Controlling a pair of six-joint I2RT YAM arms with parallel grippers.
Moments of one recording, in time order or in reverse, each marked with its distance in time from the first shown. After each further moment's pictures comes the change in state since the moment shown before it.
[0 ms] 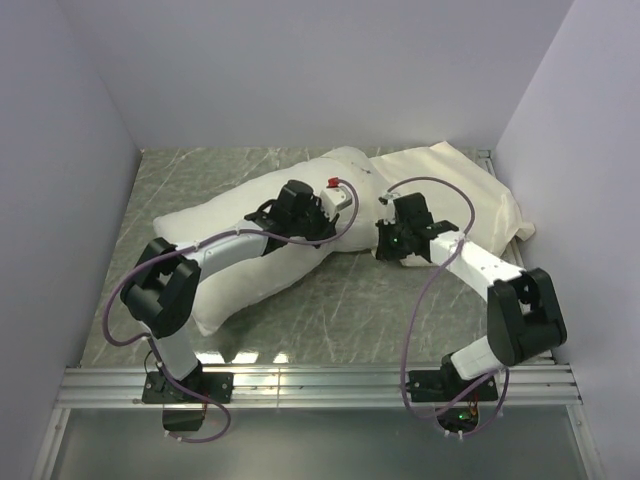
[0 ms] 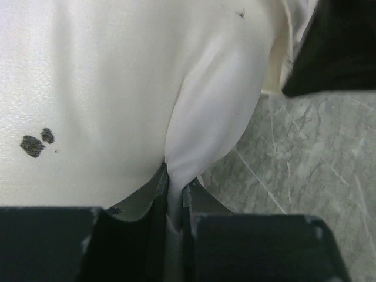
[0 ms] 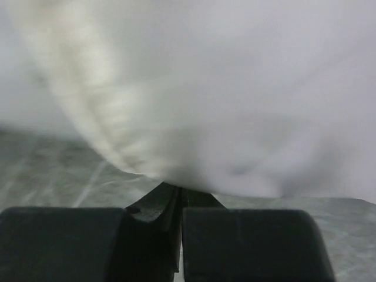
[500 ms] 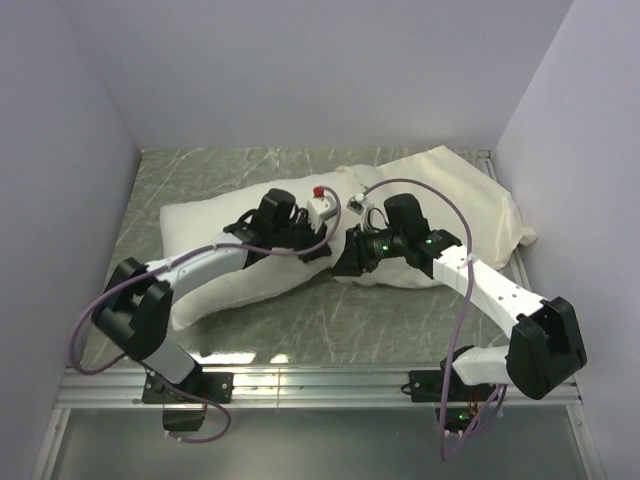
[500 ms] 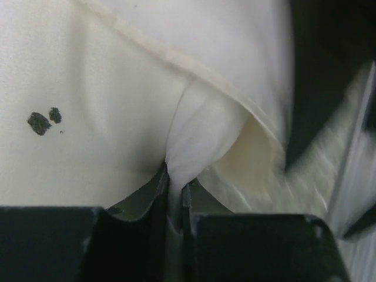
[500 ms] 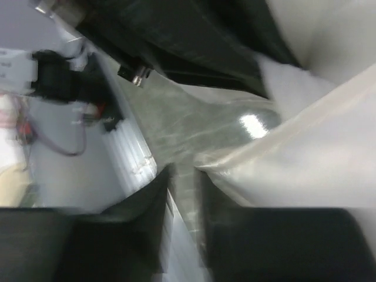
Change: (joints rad) left arm 0.021 -0.157 -0.129 -0.017 0.205 -0.106; right arm 0.169 -0.186 0.006 0.091 -0.561 0.085
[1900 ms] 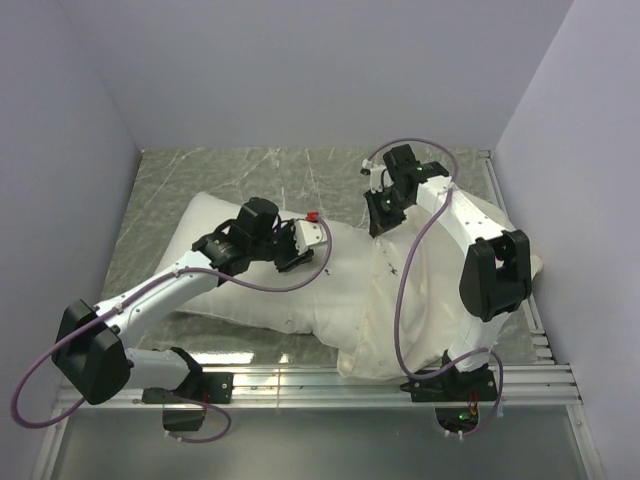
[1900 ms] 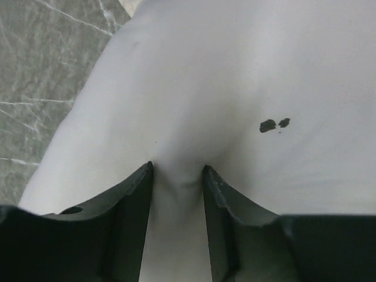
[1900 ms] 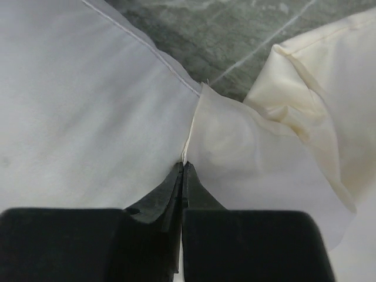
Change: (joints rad) left arm -0.035 -0.309 -0.072 -0.271 -0.138 0.446; right arm -0.188 0.483 0.595 -0.642 0.401 -0.319
